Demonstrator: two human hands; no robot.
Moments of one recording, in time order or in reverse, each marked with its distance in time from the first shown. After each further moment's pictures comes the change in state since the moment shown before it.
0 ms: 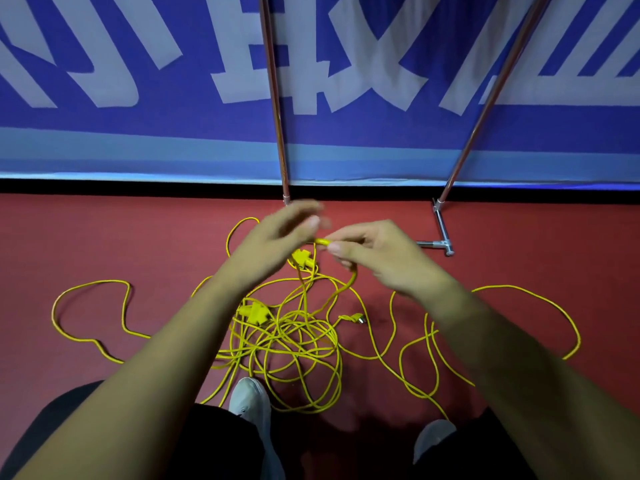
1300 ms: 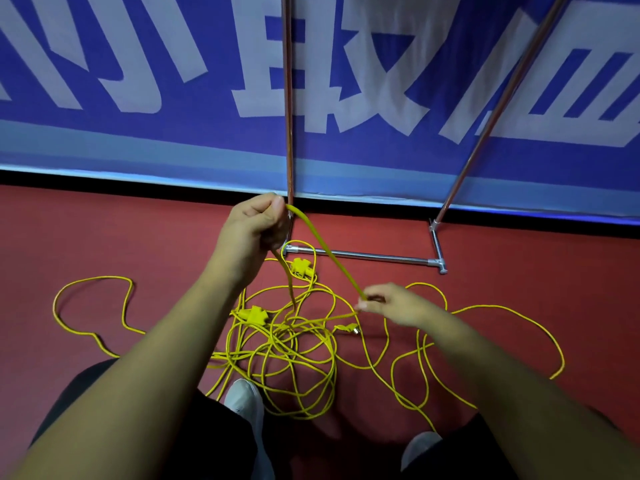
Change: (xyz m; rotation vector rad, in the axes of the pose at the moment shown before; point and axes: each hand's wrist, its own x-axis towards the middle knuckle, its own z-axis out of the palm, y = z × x) left_hand -0.025 0.036 -0.022 -0.625 0.244 0.095; right_hand -0.028 0.121 -0.020 -0.448 -0.192 0.362
